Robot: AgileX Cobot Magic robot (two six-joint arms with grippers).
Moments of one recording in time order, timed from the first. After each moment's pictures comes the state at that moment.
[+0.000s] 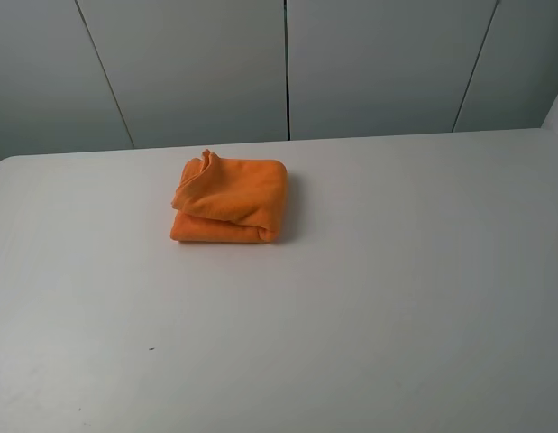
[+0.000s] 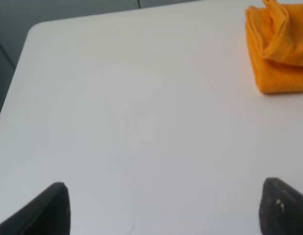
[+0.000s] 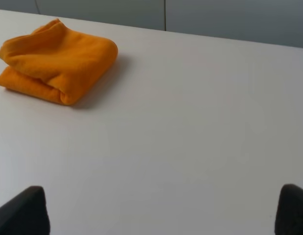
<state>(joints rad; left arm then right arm) 0.21 0.00 -0.52 -0.13 1.12 0.22 0.24 0.00 -0.51 0.12 1.10 -0.07</state>
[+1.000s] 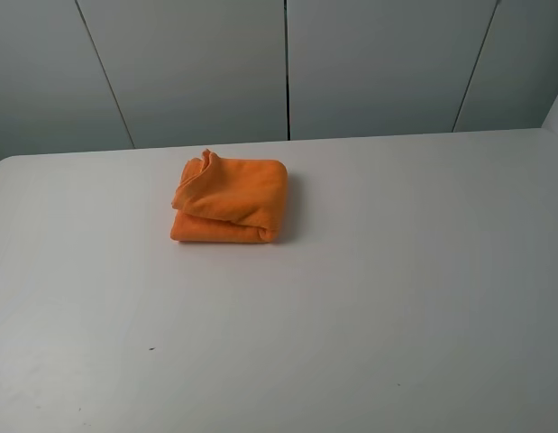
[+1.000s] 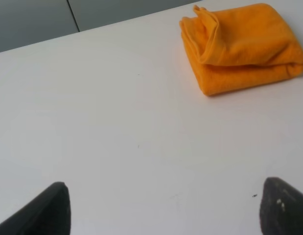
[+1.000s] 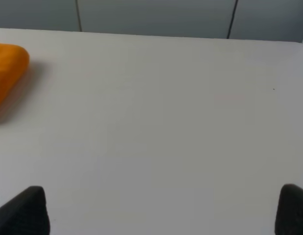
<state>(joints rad) -0.02 0.00 -0.52 -0.13 1.10 0.22 -0.02 0.00 -0.51 0.08 1.10 -0.09</state>
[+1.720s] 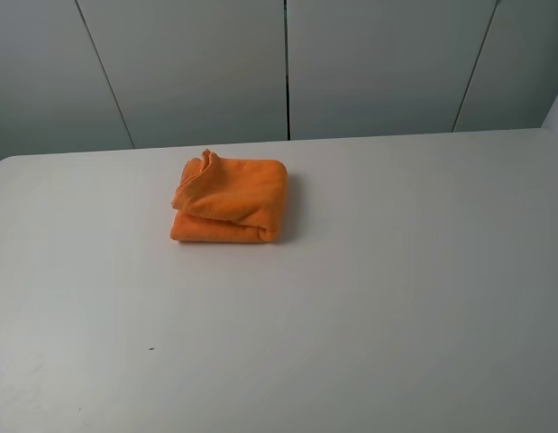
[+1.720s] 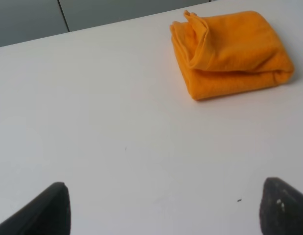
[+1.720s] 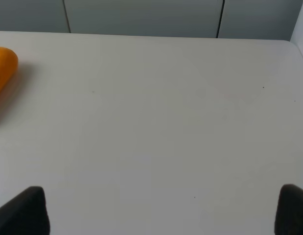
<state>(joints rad) -0.02 0.00 -0.52 -0.16 1.10 0.19 -0.03 0.00 -0.51 0.07 1.10 -0.09</state>
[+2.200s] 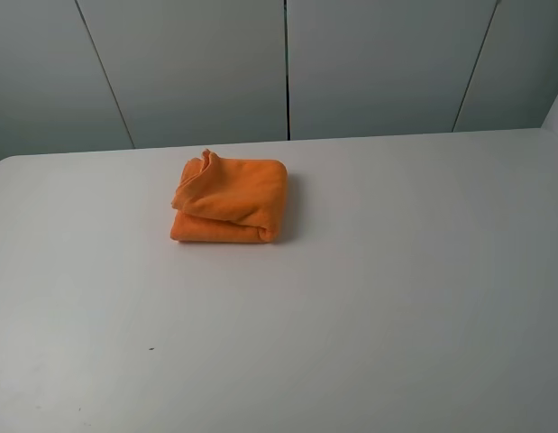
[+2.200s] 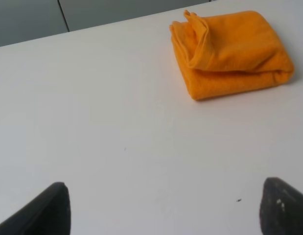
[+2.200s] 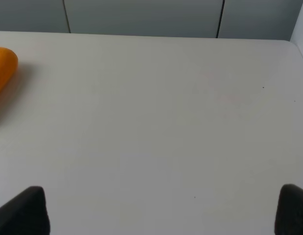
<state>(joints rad) -0.02 0.00 -0.52 -0.16 1.10 0.19 -0.03 0.00 -0.51 0.07 1.10 -0.09</state>
